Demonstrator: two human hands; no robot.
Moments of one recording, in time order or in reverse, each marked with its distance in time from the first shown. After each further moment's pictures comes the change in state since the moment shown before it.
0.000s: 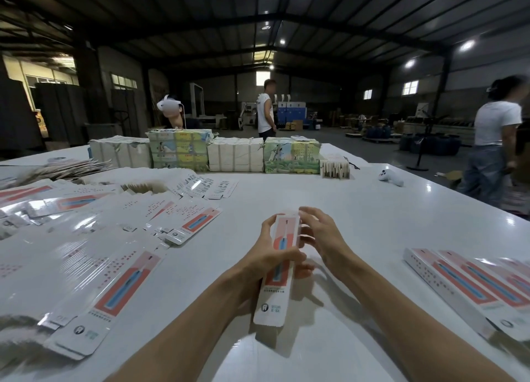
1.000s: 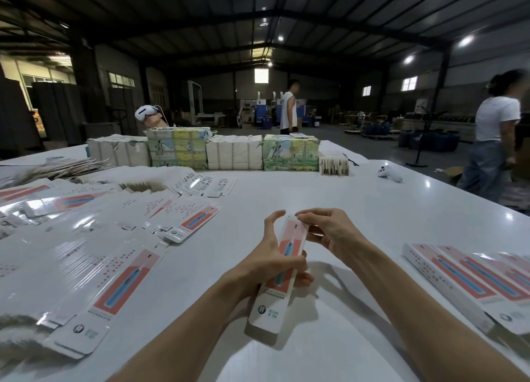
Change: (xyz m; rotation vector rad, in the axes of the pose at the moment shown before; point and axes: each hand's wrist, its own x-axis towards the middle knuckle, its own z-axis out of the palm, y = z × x) left_hand 0.007 -0.010 -0.001 0.190 -0.093 0.017; right_hand 0.002 -0.016 -0.024 0.058 -0.002 0.111
